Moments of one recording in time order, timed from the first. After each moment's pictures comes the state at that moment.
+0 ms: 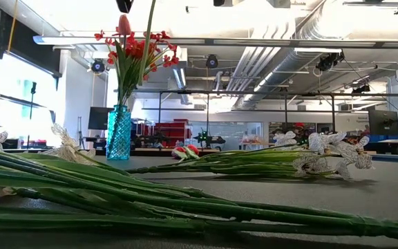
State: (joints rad) left arm -0.29 1.16 0.84 0.18 -0.32 -0.29; right arm 0.12 1.57 1.21 0.40 0.06 0.47
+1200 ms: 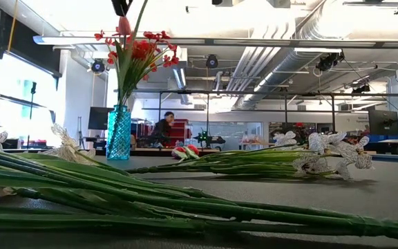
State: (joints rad) left arm -0.27 1.13 0.84 0.11 -0.30 -0.34; right arm 0.10 1.57 1.21 0.40 0.02 0.30
